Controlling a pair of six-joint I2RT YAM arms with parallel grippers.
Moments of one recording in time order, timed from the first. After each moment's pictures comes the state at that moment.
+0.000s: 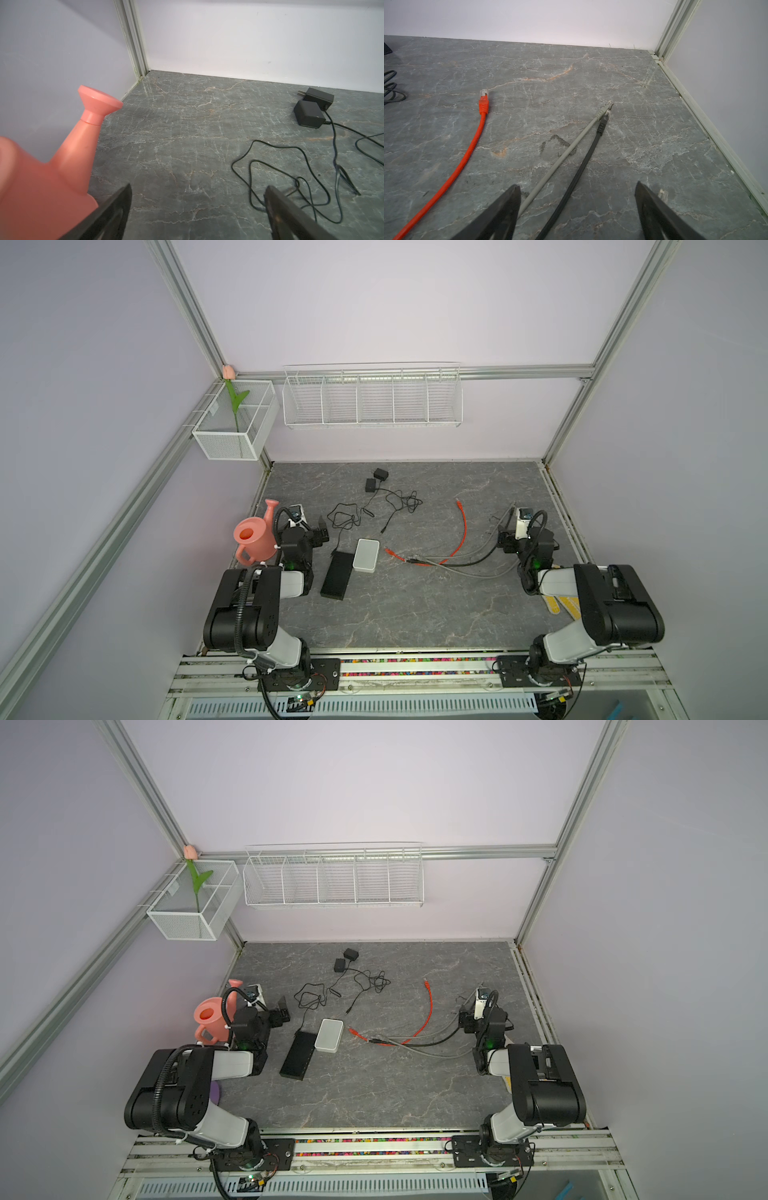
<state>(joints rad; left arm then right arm) -0.04 1.54 0.39 0.88 -0.14 -0.05 0.00 1.55 0.37 0.78 0.02 -0.03</state>
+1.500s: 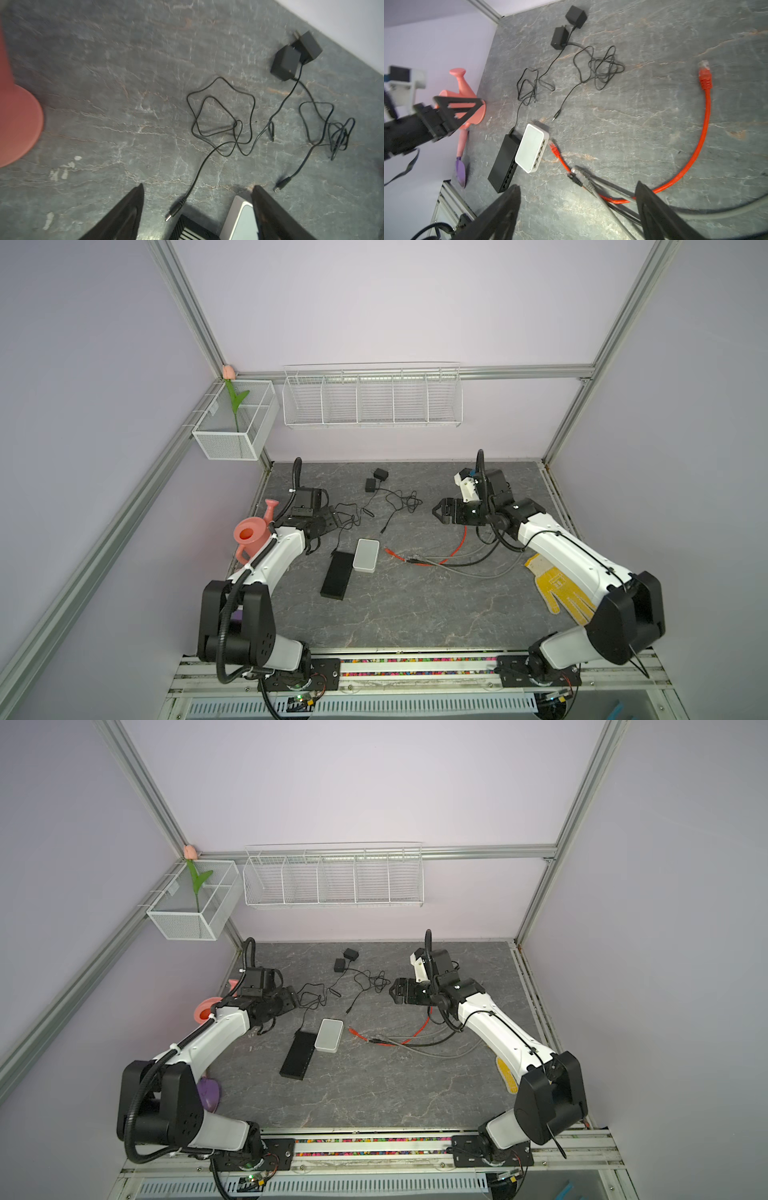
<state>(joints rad) -0.16 1.49 0.99 -0.41 -0.04 -0.51 0.50 1.45 1.20 -0.51 -0.24 0.44</state>
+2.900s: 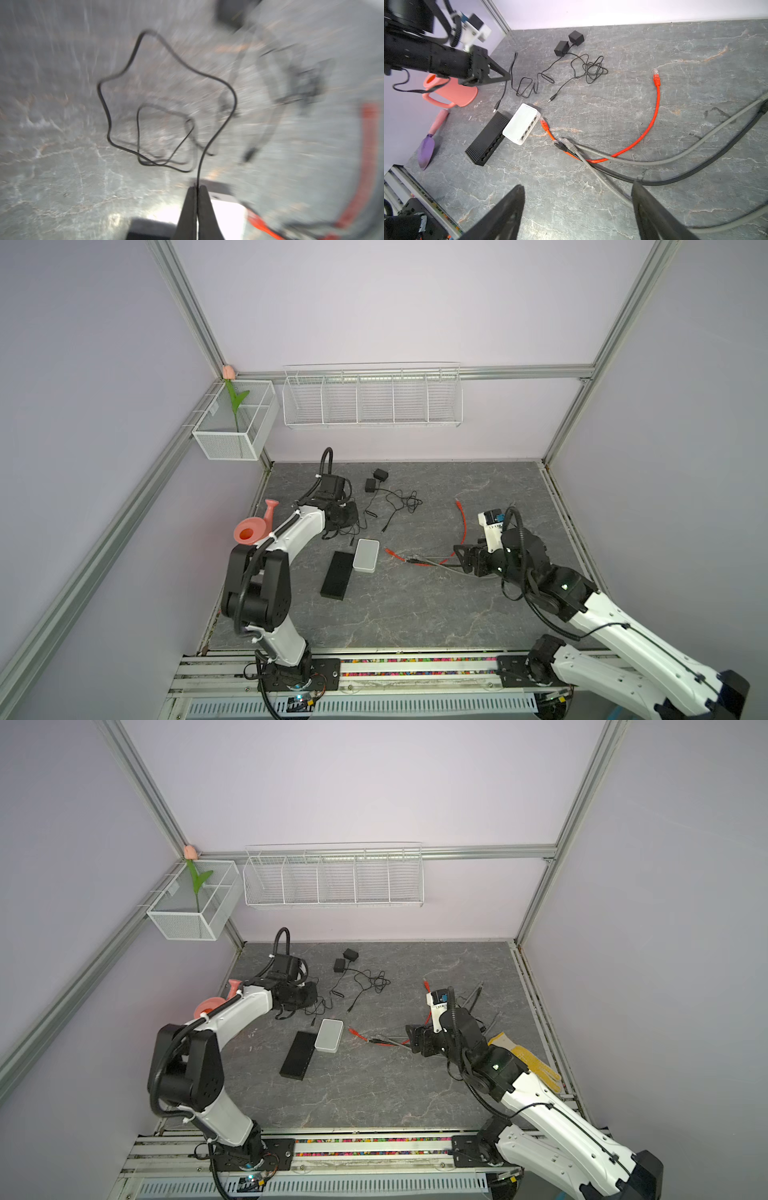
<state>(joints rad) -0.28 1.64 1.23 -0.51 0.13 -0.41 0.72 0.83 0.77 -0.49 0.11 0.41</state>
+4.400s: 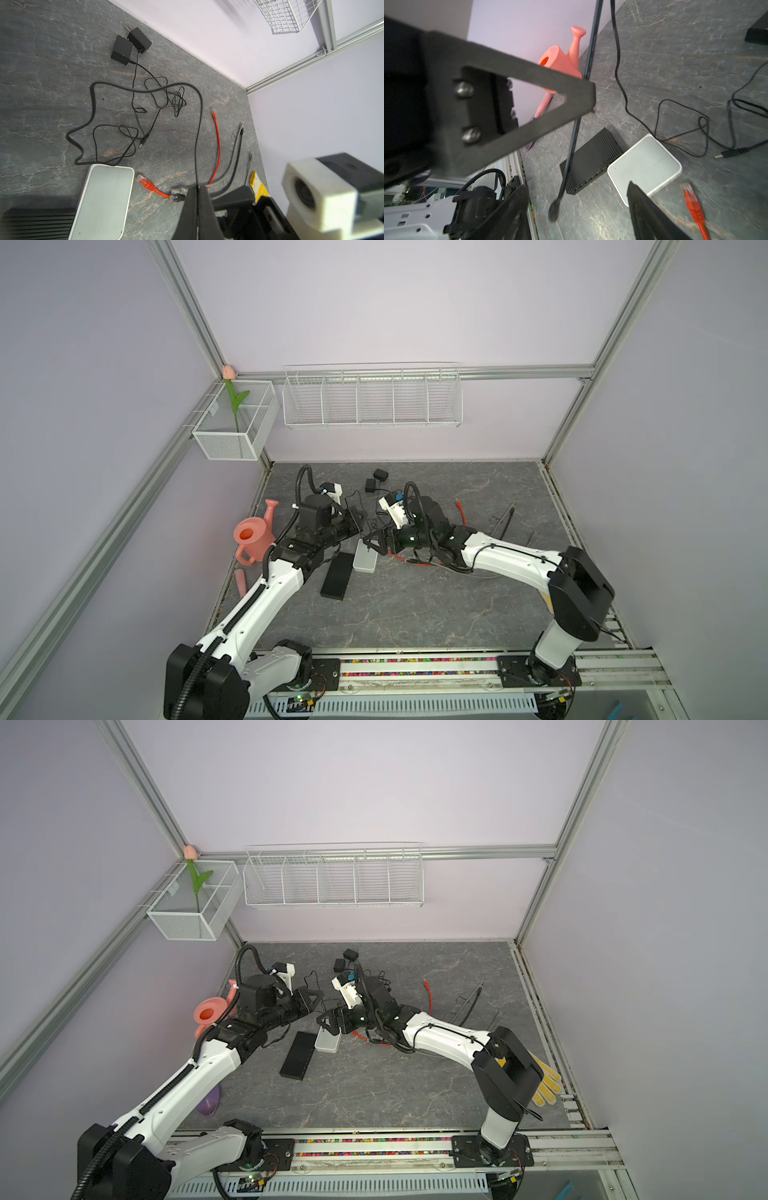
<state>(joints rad) -0.39 1.13 0.86 -0.21 0.29 -0.73 0.87 1.75 1.23 0.07 -0.41 0.51</state>
